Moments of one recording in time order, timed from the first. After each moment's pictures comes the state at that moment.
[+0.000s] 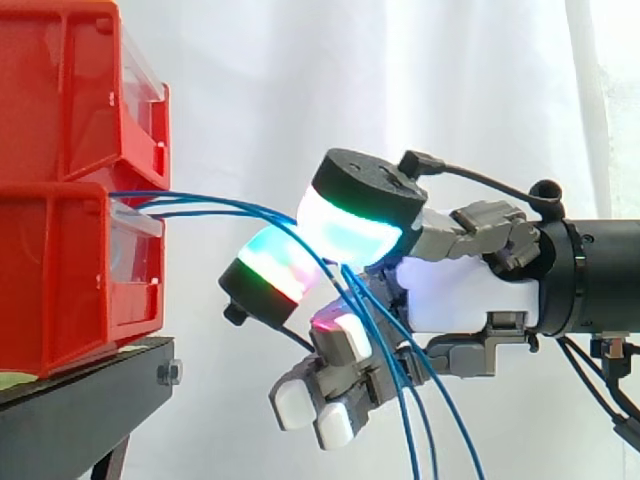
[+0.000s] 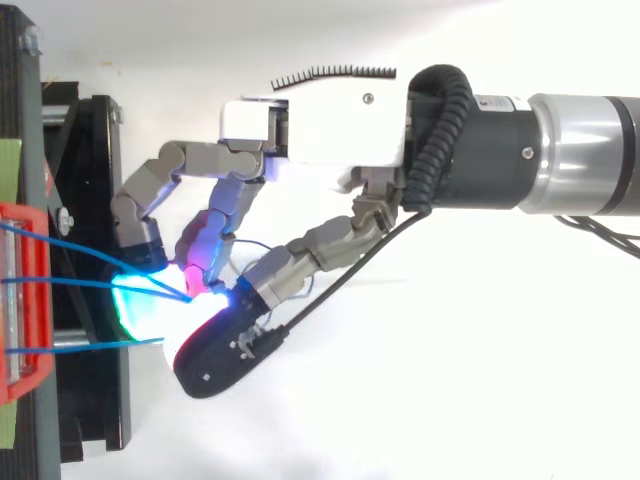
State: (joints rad) arm 0.06 -2.38 -1.06 -2.84 -1.50 -0.14
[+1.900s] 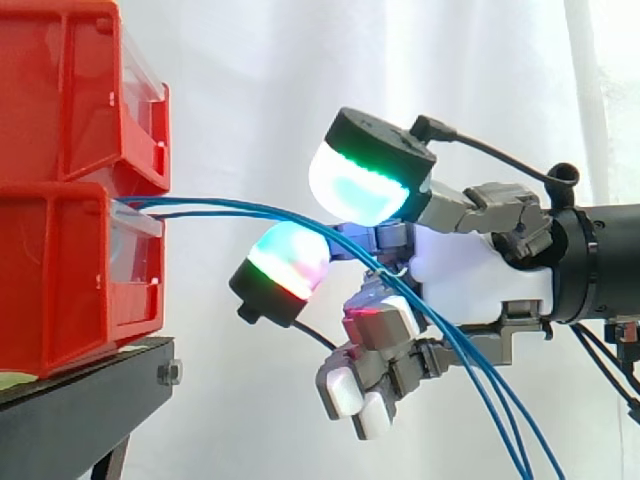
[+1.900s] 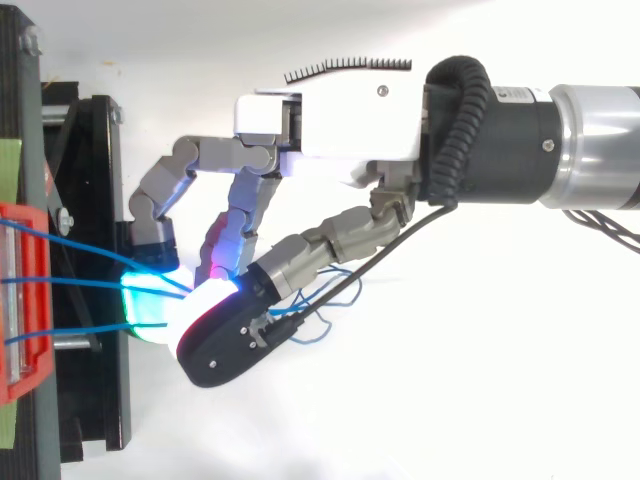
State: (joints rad) arm 0.06 -2.35 -1.06 -2.91 -1.50 -0.14
